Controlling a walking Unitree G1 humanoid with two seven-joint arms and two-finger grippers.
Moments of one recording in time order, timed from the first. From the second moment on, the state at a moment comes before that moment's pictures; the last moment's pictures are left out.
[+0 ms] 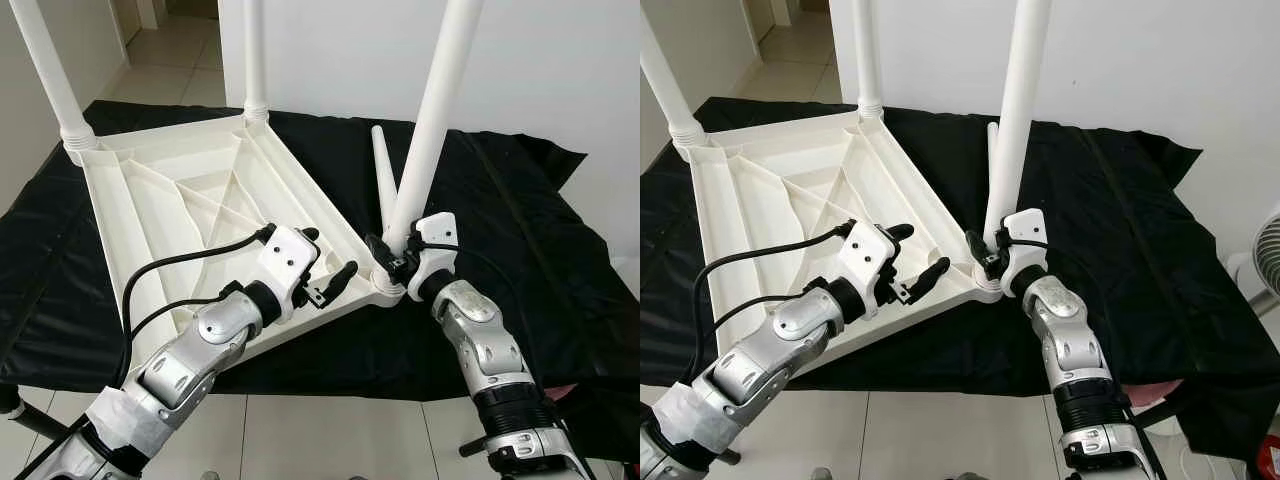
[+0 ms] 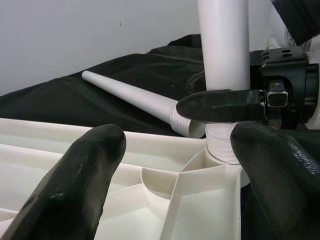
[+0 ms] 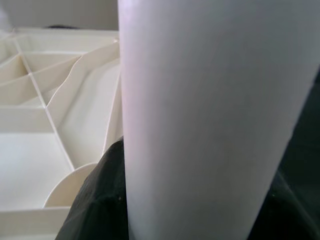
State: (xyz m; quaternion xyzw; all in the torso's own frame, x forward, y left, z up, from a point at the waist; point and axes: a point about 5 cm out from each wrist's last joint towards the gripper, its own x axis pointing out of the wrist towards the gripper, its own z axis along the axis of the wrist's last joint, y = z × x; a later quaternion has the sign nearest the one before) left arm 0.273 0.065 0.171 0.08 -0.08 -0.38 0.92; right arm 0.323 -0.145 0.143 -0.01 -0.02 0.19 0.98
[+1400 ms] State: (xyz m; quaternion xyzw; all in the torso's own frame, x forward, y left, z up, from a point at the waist) left arm 0.273 0.066 0.171 0.08 -0.07 -0.38 0.92; right arm 0.310 -0.142 0.131 -0.02 -0.07 0.15 0.99
